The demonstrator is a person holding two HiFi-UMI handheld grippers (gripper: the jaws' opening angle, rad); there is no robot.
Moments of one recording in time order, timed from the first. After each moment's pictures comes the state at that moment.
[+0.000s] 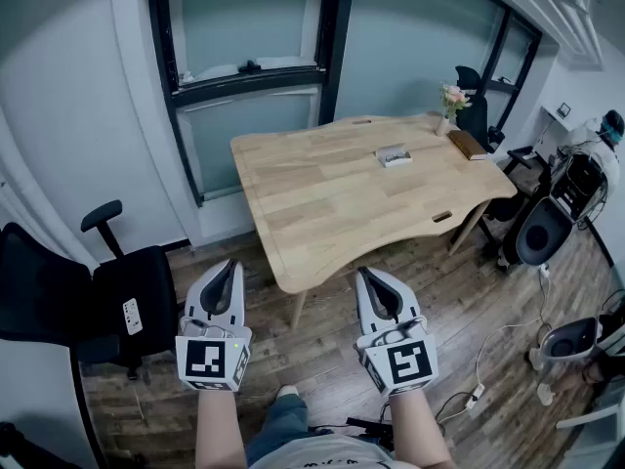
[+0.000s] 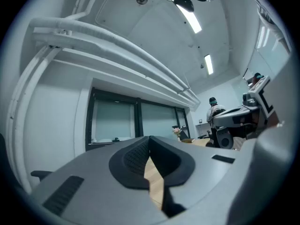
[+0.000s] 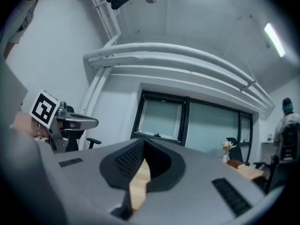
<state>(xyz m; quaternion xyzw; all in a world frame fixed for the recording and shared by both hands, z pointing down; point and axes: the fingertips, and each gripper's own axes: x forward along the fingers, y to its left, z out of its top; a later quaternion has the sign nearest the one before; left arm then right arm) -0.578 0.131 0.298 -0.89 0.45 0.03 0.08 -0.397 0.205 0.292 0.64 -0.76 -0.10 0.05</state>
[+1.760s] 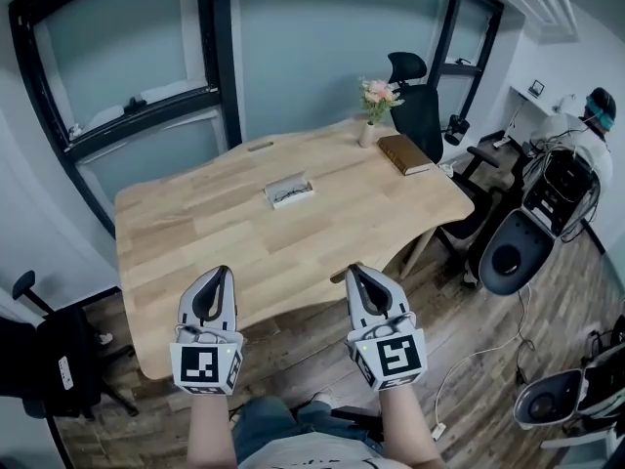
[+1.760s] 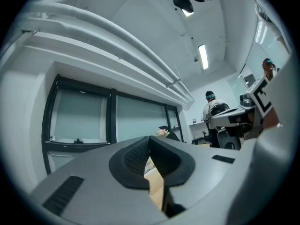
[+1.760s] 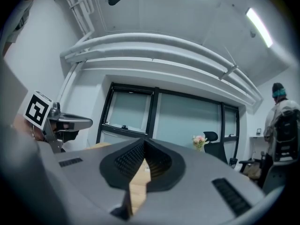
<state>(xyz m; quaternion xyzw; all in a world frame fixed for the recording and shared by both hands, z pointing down) -0.106 -0.007 0.320 -0.90 0.43 0.02 0.08 0.081 0.069 0.319 0.68 -0.73 -0.07 0.04</state>
